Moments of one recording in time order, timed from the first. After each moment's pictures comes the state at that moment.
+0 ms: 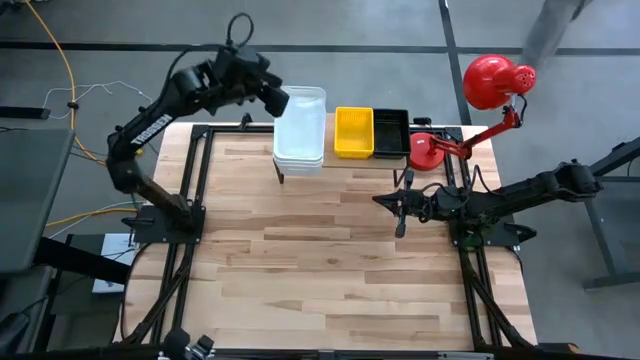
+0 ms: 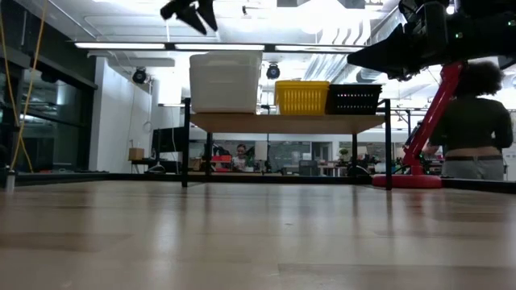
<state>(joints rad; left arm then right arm) 0.67 1.50 1.84 -0.96 -0.34 -0.15 0.11 0.92 0.25 0.62 0.31 -0.13</state>
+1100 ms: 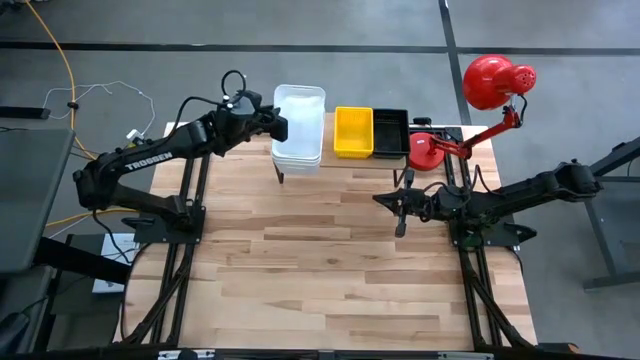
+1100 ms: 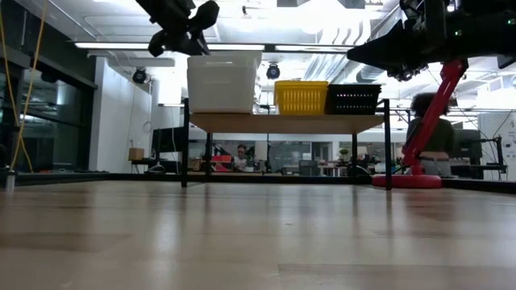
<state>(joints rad) 0.58 1.23 1.13 -0.33 -0.46 -0.40 0.11 0.92 0.25 0.65 0.31 -0.14</state>
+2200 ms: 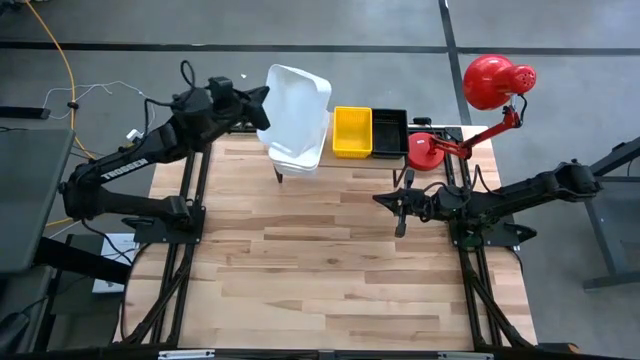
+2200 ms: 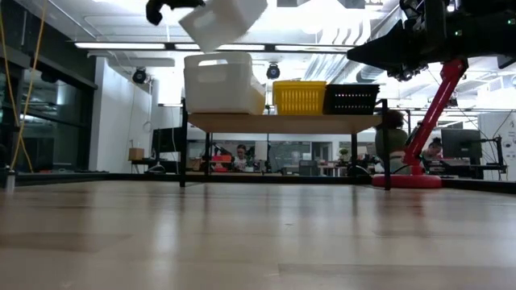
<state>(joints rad) 0.58 1.06 1.14 -0.11 -0.36 -0.39 0.11 0.92 0.25 0.65 0.31 -0.14</state>
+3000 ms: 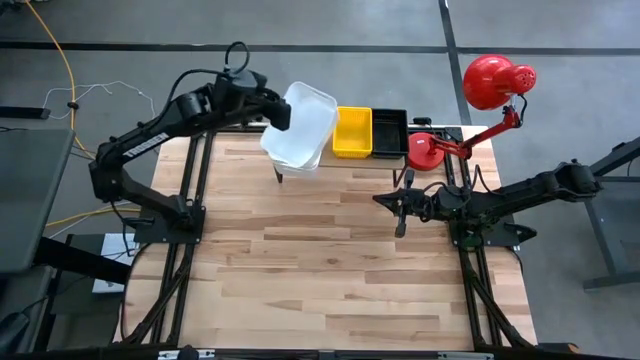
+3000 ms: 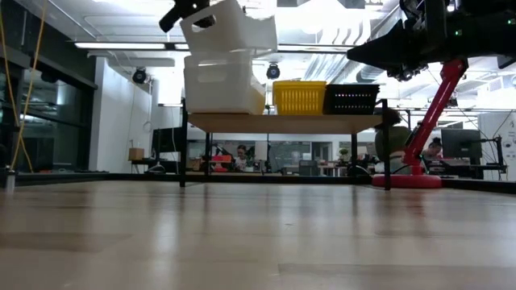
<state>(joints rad) 0.60 1.37 1.57 -0.74 -0.27 -0.46 0.11 0.92 0.25 0.65 0.31 -0.13</state>
